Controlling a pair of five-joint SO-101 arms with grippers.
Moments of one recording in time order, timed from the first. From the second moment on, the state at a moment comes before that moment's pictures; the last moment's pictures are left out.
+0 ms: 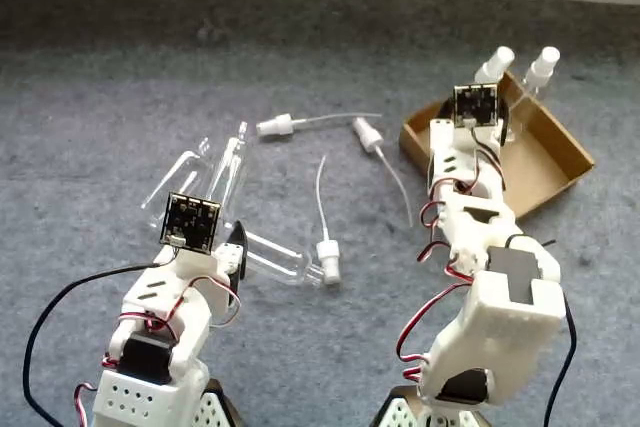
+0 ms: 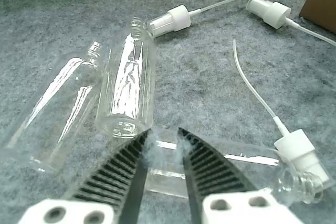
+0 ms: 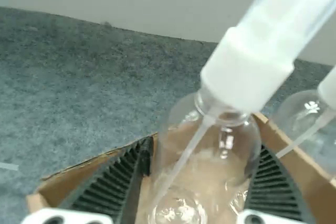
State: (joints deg) left arm 8.1 -103.4 93.3 52.7 4.9; right arm 3.6 16.8 40.0 -34.2 13.8
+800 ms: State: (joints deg) left arm 8.1 -103.4 93.3 52.7 4.9; right arm 3.5 16.9 40.0 -30.0 13.8
